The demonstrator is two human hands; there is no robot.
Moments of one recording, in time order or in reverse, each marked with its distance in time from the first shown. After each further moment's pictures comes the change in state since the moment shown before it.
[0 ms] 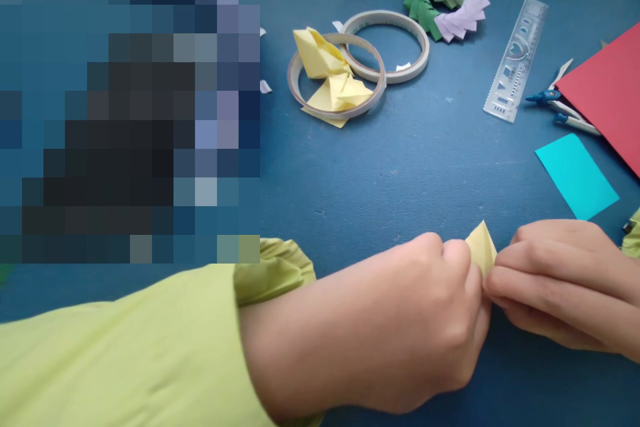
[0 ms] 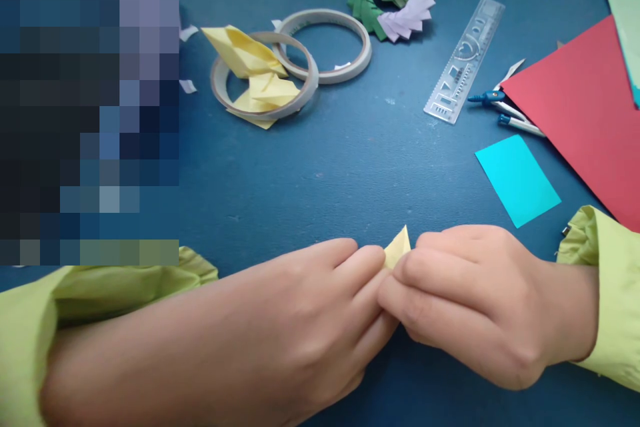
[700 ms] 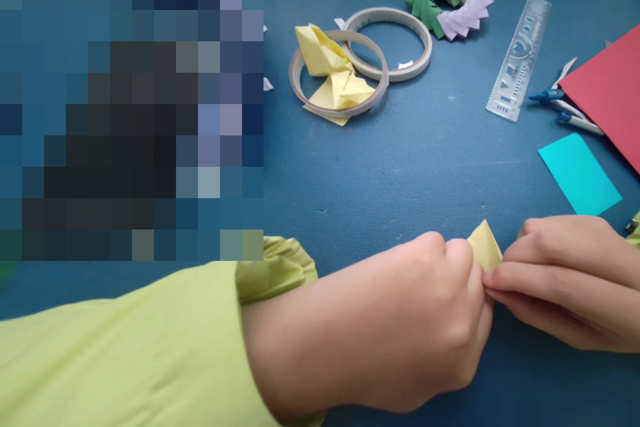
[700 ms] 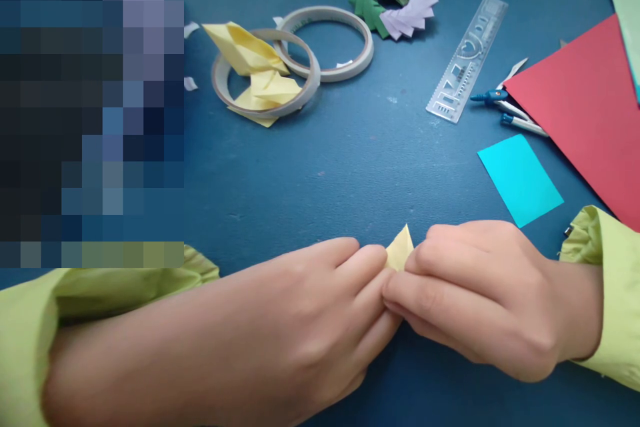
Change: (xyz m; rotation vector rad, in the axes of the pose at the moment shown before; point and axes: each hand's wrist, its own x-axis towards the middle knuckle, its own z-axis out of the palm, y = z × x) left_hand 0.001 -0.001 0.000 0.012 -0.020 0.005; right_hand -0.013 0.003 0.008 -0.009 0.016 0.051
